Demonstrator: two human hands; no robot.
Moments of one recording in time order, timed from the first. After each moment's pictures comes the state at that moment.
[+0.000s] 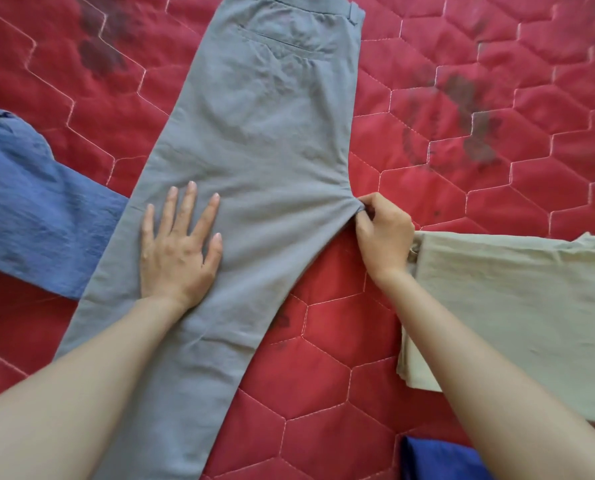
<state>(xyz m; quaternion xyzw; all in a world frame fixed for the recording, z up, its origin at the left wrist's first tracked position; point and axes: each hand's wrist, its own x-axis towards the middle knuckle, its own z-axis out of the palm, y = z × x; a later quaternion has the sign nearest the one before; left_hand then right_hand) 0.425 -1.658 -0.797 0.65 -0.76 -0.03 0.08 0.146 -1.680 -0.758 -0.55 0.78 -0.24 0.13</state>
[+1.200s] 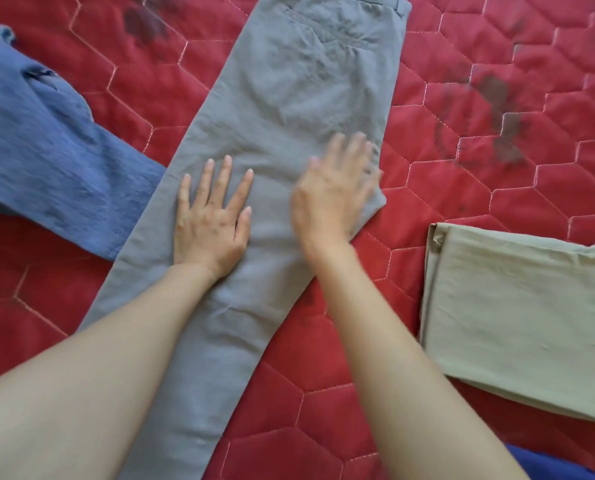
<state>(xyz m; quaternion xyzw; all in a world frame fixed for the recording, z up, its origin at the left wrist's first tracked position) 0.424 -1.658 -0.790 0.64 -0.76 -0.07 0.05 0.276 -1.696 -0.742 -0.56 0.82 -0.07 0.07</state>
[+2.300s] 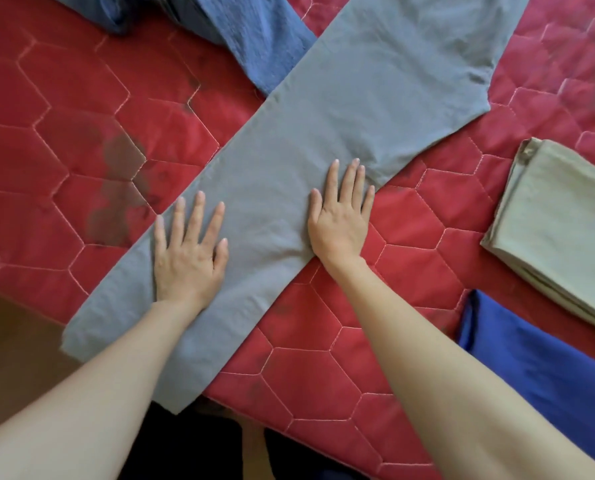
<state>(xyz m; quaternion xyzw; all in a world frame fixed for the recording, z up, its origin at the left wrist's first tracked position) 0.549 -1.330 -0.783 0.77 -0.63 -0.08 -0.01 0.355 -1.453 -0.775 -0.73 0.68 0.03 0.09</state>
